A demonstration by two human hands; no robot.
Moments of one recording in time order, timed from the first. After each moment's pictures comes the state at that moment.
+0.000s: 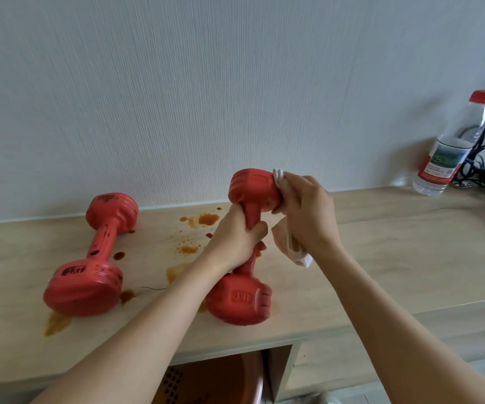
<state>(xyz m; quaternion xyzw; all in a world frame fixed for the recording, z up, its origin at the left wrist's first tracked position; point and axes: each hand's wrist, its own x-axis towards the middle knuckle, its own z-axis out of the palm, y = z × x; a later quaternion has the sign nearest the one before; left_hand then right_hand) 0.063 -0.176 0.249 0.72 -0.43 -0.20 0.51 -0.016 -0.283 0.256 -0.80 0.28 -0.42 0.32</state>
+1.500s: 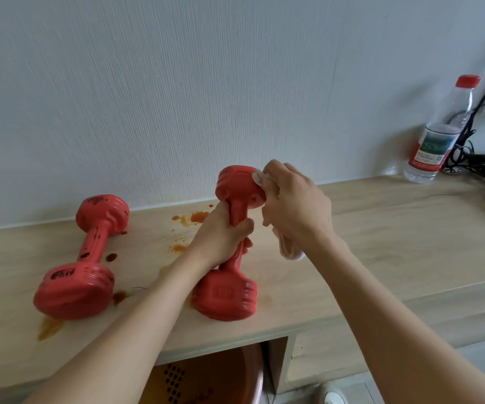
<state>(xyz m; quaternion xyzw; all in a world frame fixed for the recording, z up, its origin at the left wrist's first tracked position) 0.068 -0.173 0.246 0.75 -0.40 -0.20 0.49 -0.023 -0.269 0.271 -0.87 0.32 -0.33 0.16</state>
